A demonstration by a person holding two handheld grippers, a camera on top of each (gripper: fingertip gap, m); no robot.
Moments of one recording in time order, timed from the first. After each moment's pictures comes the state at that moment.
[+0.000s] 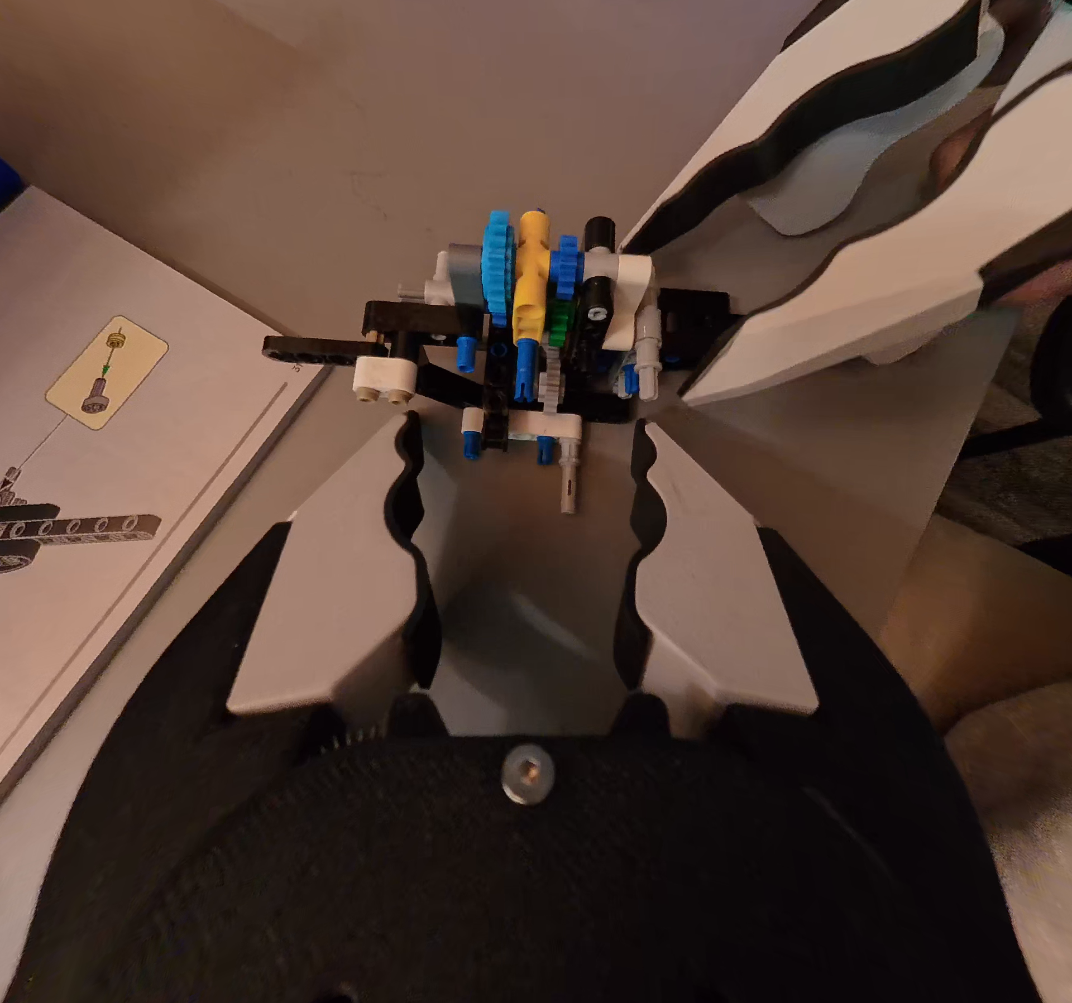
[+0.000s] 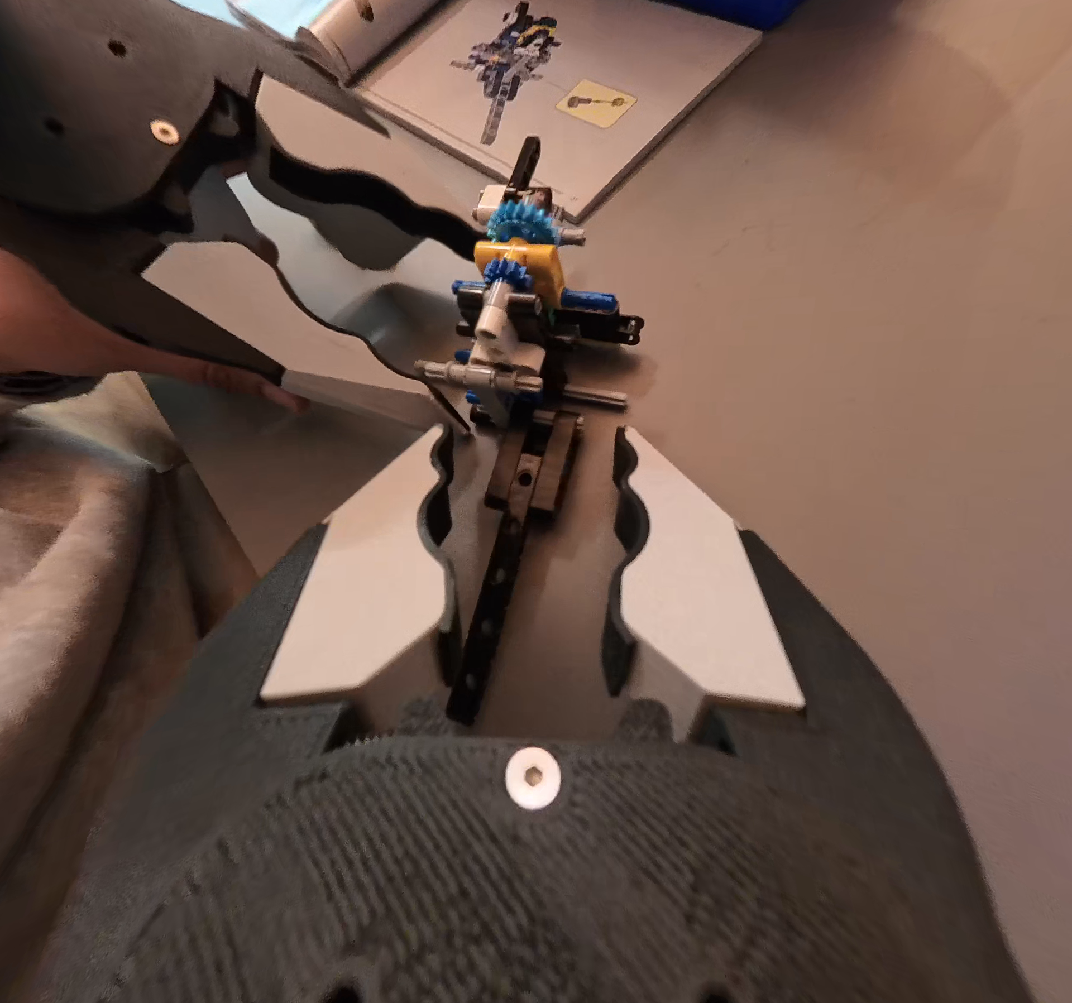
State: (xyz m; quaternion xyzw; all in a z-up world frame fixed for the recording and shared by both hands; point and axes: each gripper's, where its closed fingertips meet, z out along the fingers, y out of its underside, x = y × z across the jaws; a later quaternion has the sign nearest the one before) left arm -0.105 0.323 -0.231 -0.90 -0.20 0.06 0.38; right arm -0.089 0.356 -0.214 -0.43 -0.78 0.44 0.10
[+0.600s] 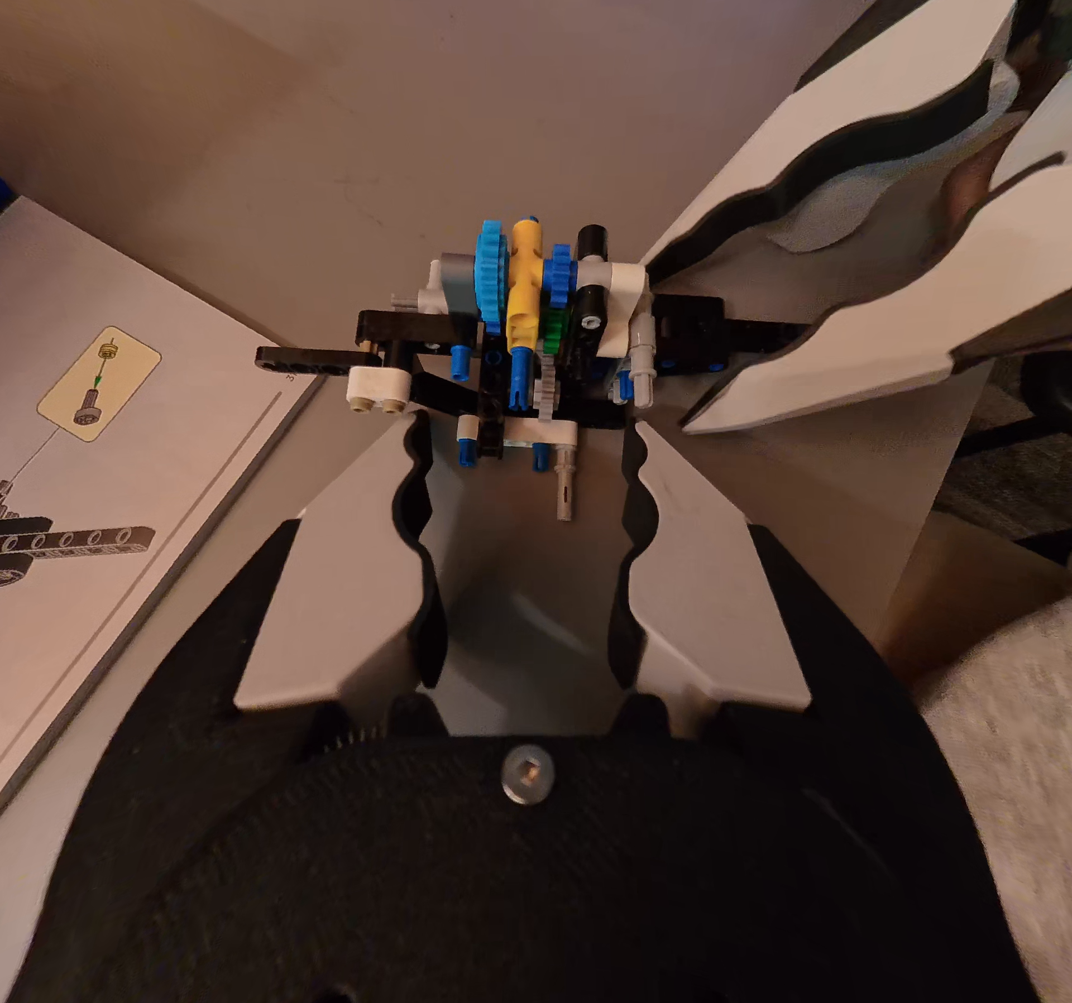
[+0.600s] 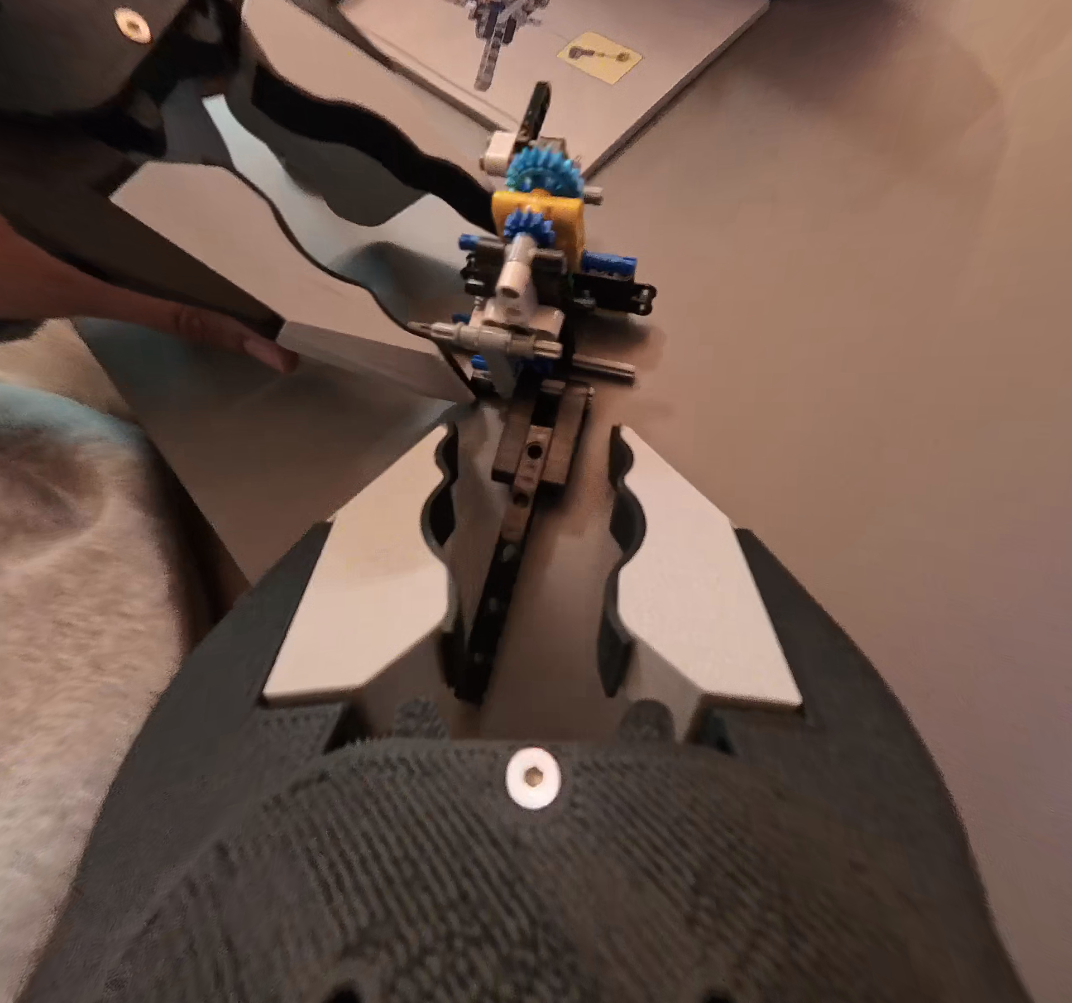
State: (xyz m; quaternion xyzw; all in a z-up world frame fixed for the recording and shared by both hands) left arm -0.104 0.326 -0.231 -0.90 -0.20 0.06 0.38; right arm -0.081 0.357 -0.223 -0.43 -0.80 0.40 0.14
